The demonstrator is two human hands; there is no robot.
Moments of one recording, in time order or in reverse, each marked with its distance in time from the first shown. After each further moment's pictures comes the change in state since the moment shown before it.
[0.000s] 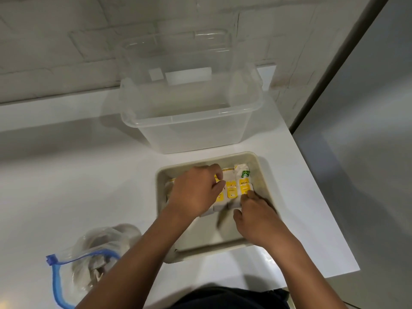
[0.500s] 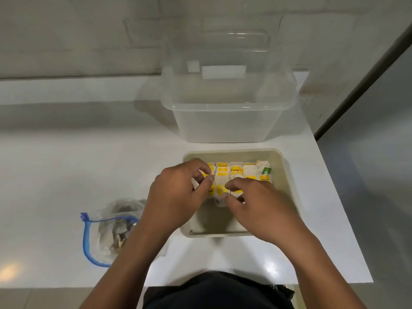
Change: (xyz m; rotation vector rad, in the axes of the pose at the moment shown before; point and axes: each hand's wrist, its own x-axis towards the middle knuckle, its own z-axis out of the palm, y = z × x) left_hand -0.096 -0.026 -0.052 -0.281 0.295 -0.149; right_hand -0.052 -0.063 -0.046 0.101 0.090 -0.264
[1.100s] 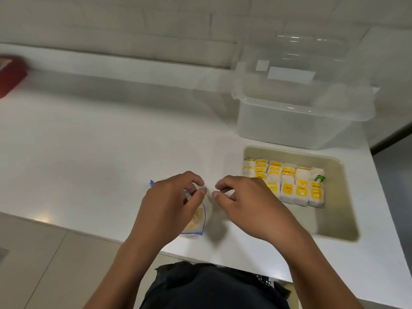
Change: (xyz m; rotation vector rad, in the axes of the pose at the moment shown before) left_hand -0.096 -0.078 -0.081 -0.005 0.098 -0.237; right_hand 0.000 -0.111 0.058 0.059 -0.126 -0.222
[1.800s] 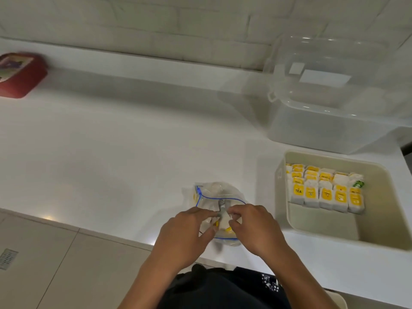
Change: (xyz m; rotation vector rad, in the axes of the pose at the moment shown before) left_hand -0.023 -0.104 -0.007 0.179 -0.323 -0.053; right_hand 0.032 -0.021 0.113 -0.176 -0.083 0.235
